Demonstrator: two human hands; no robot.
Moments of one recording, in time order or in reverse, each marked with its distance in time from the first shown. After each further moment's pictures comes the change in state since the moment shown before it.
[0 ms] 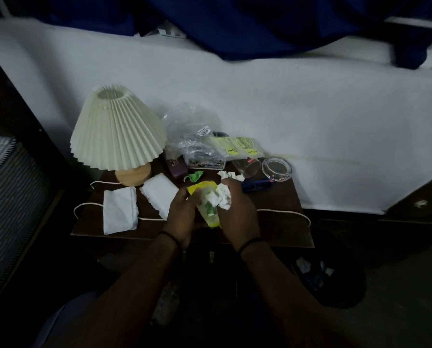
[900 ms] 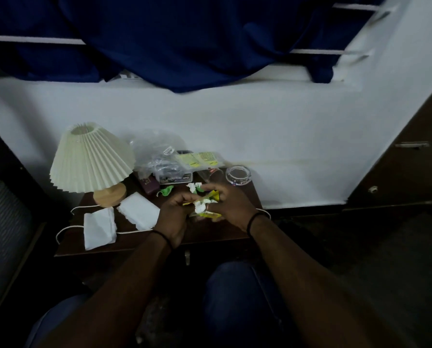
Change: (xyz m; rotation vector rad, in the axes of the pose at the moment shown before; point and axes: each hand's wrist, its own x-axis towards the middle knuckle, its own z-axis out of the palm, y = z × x) left_hand -0.053 0.014 0.059 0.068 -0.184 0.074; right_hand -0.006 -0.003 -0.114 0.440 -0.342 0.118
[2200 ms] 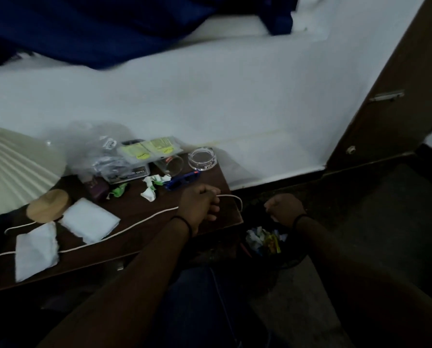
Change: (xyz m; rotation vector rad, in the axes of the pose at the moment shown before) left_hand 0.043 -0.057 0.131 0.476 -0.161 -0.132; right_hand -0.044 0.155 -0.181 -0.632 0.259 0.545
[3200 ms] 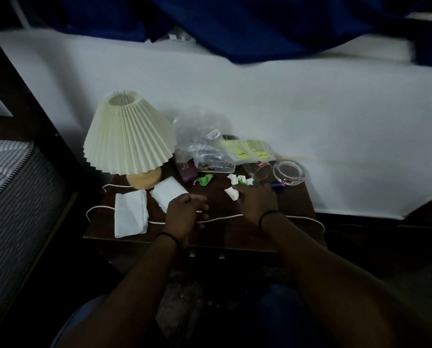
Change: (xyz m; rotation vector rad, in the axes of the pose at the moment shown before) left_hand -0.040 -0.050 -0.208 -0.332 0.415 -0.094; right_hand 0.001 -0.254 0.138 -0.404 0.082 -0.523
